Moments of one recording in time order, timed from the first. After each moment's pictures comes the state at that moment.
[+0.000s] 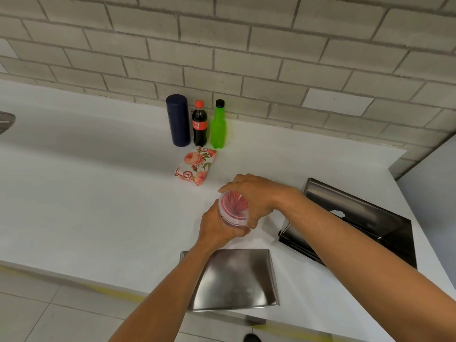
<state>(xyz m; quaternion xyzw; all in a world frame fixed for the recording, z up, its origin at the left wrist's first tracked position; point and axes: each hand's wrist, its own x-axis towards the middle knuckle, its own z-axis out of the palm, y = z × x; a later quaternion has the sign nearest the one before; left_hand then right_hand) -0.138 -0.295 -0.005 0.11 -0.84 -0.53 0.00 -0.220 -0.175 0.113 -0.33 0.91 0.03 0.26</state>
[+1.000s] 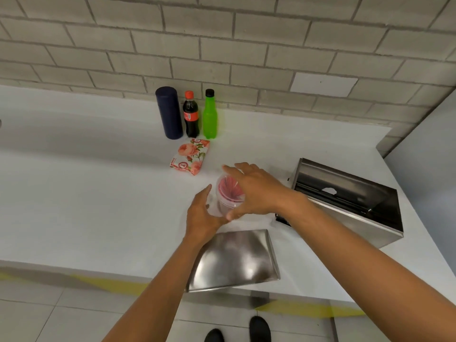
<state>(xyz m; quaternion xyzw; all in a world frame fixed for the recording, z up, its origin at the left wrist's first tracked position) -0.110 -0.327 -0.020 0.10 -0.83 -0.55 0.03 -0.159 -0.164 0.116 -0.27 0.95 -0.07 0.15</state>
